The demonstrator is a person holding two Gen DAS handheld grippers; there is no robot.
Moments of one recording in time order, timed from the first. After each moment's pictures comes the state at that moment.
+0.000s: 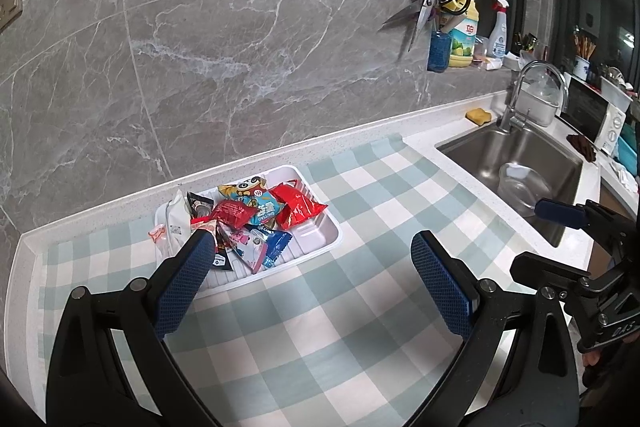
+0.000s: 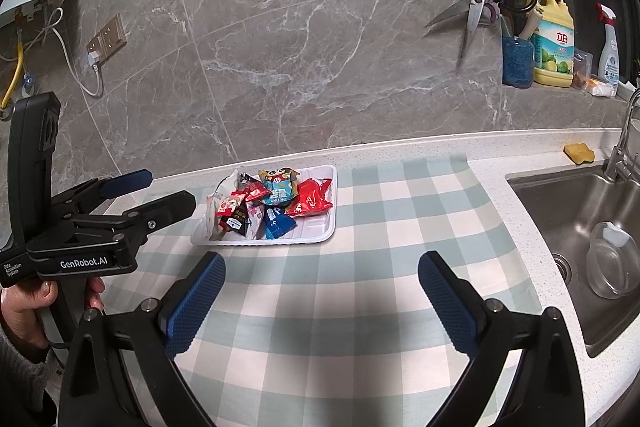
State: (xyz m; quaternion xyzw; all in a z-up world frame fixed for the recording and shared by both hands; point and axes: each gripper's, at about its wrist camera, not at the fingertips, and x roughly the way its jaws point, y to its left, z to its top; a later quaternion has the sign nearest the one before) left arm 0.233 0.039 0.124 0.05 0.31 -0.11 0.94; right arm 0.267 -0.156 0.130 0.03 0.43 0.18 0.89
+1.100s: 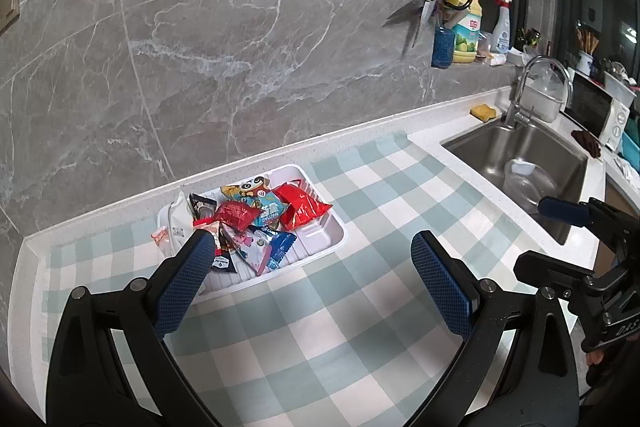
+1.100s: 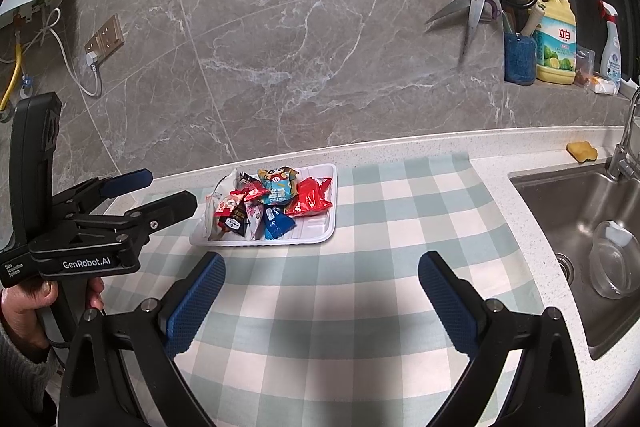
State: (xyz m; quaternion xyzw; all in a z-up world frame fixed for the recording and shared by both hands) left arm 0.243 0.043 0.121 0.06 0.31 -0.10 0.94; right arm 0.270 -0.156 0.130 0.03 0.43 0.18 0.88
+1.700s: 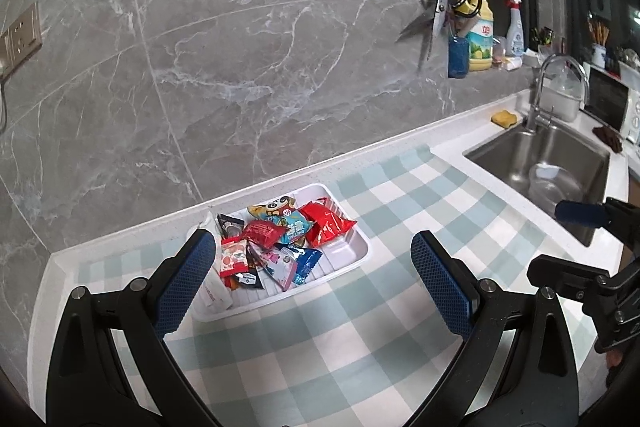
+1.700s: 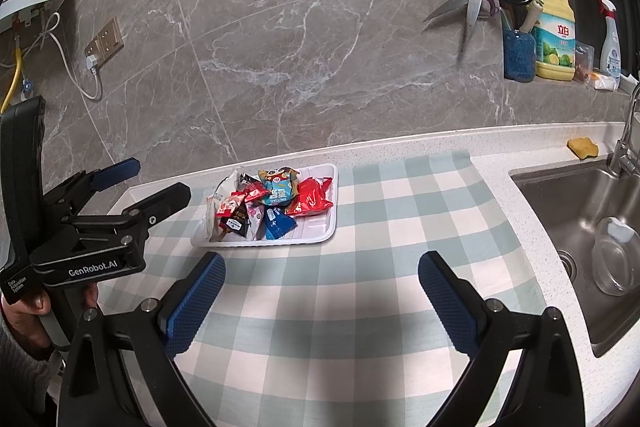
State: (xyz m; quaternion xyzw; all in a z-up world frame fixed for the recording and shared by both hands) left arm 0.232 0.036 0.125 0.09 0.27 -0.06 0.96; right arm 0.271 -0.155 0.129 0.03 0.43 0.18 0.88
